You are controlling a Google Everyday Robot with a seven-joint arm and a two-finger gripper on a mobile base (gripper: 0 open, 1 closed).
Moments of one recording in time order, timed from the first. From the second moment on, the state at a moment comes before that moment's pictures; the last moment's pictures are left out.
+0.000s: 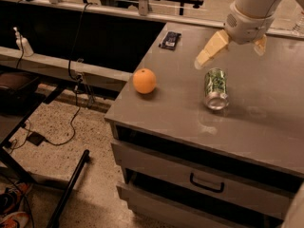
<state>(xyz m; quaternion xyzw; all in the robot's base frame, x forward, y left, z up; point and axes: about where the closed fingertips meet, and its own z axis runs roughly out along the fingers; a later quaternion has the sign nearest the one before) 0.604 -0.213 0.920 -0.16 0.98 0.00 0.11</state>
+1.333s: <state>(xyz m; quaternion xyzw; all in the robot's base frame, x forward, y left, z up) 0.625 -0.184 0.833 -0.05 0.99 -0.03 0.11</state>
